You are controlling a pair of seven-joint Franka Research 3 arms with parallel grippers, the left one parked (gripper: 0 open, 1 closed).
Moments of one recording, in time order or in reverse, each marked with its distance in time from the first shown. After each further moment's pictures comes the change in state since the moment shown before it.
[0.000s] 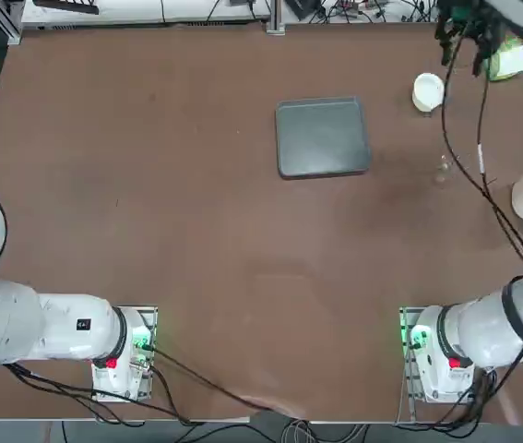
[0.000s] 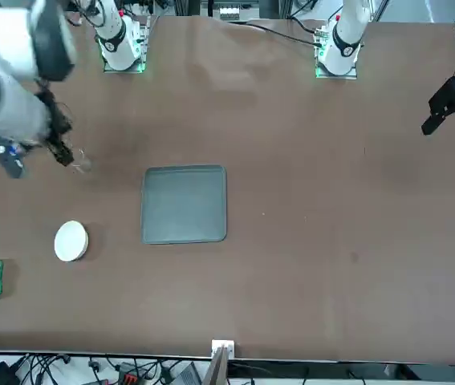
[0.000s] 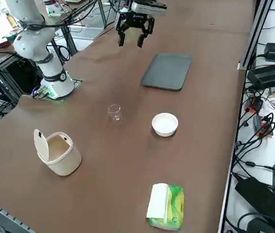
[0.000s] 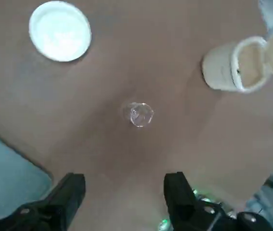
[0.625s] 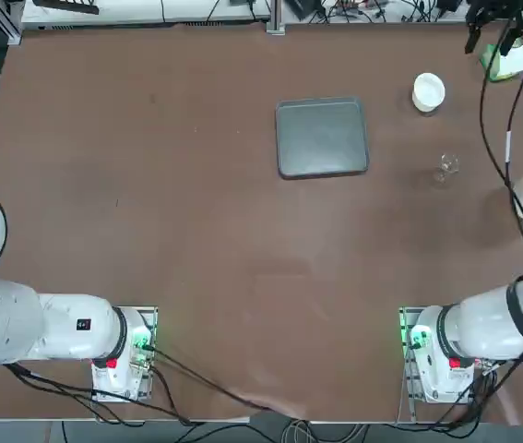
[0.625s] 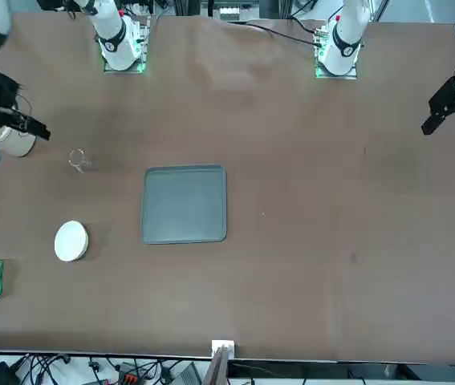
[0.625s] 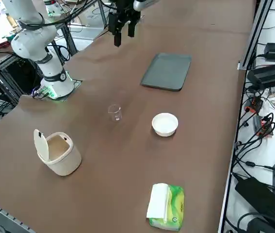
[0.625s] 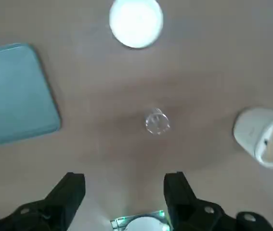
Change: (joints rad) arm -0.149 -0.078 -0.004 0.010 0.183 0.030 -0.685
